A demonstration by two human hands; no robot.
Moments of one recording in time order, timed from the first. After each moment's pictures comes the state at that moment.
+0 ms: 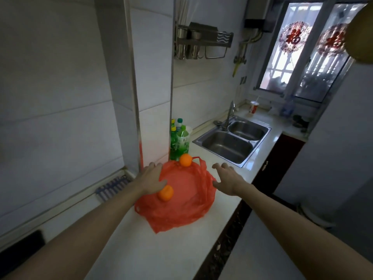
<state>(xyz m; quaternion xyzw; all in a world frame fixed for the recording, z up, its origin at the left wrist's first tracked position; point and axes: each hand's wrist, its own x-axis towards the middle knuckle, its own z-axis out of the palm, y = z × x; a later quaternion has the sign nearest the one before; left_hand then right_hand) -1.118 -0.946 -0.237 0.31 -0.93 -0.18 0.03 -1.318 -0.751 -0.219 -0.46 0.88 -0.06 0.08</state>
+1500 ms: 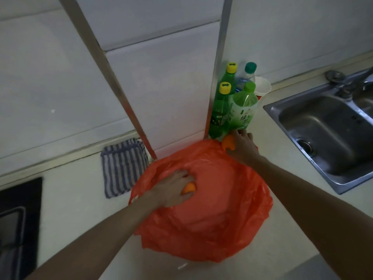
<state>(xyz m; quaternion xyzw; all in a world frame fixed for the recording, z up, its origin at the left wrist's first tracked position) -1.244 -1.040 -0.439 0.31 -0.92 -0.23 -0.05 -1.521 -1.052 -0.417 -0.58 0.79 -0.06 0.19</state>
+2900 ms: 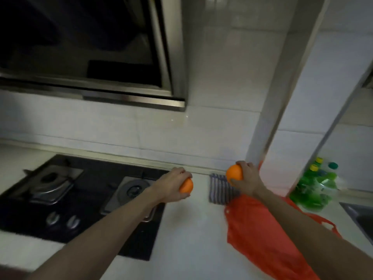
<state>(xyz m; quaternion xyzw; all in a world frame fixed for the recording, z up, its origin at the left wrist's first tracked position) -0.912 -0.855 -0.235 0.56 -0.81 -0.06 0.13 -1.196 -0.928 -0.218 -0.75 0.61 -0.17 0.17</state>
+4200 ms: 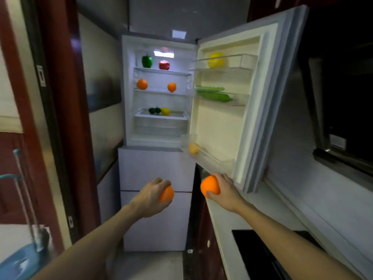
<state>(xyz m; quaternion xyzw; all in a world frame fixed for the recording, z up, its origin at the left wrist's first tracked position) -0.463 -0.321 -0.146 0.96 -0.17 0.11 0.20 -0.426 -0.599 -0.134 -0.95 -0.14 -0.10 0.27</state>
